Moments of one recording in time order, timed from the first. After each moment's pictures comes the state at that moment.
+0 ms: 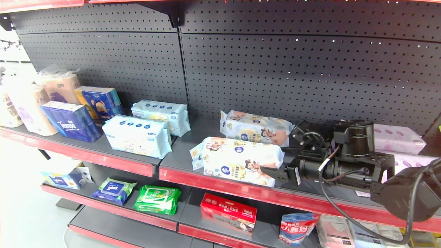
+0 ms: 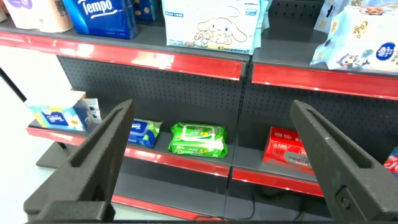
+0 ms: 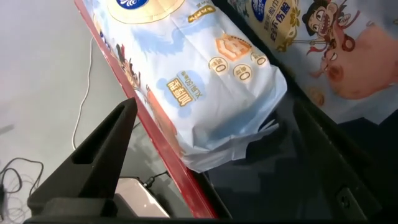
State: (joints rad) left arm 0.00 0.00 0.00 0.00 -0.01 0.00; right arm 0.42 1.82 -0.65 -0.73 0.29 -0.19
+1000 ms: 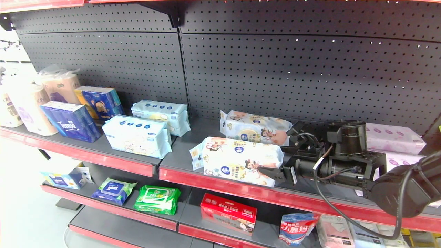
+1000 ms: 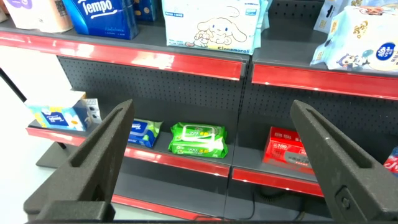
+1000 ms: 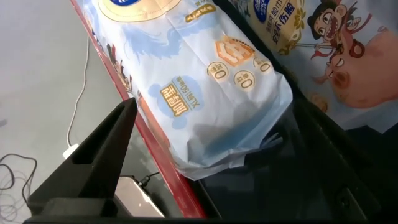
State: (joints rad) left arm 0.00 0.00 0.00 0.00 -0.01 0.00; right arm 0.42 1.85 -0.67 -0.73 0.29 -0.21
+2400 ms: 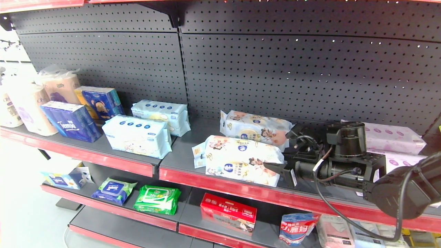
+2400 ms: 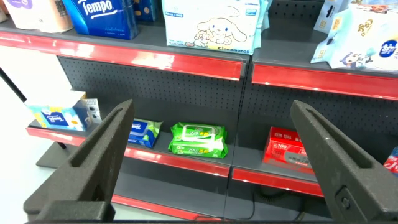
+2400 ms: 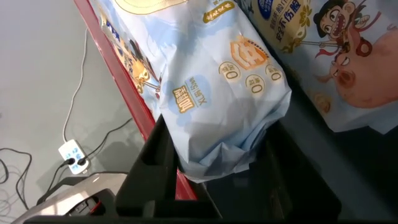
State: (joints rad) left arm 0.00 0.00 0.00 0.00 -0.01 0.00; right arm 0.42 1.85 -0.66 -0.73 0.28 -0.24
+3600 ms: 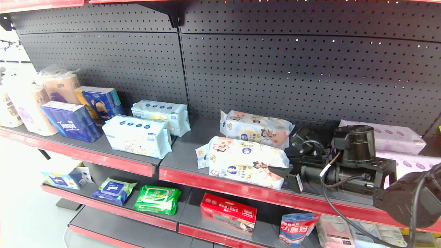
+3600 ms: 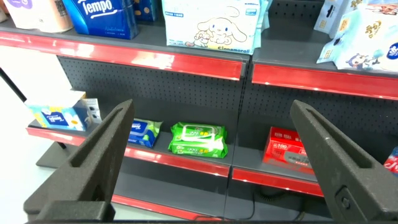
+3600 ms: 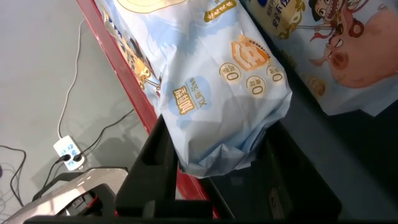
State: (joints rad) left arm 0.00 0.00 0.00 0.00 -0.01 0.00; right arm 0.42 1.81 -0.60 -0.73 0.26 -0.26
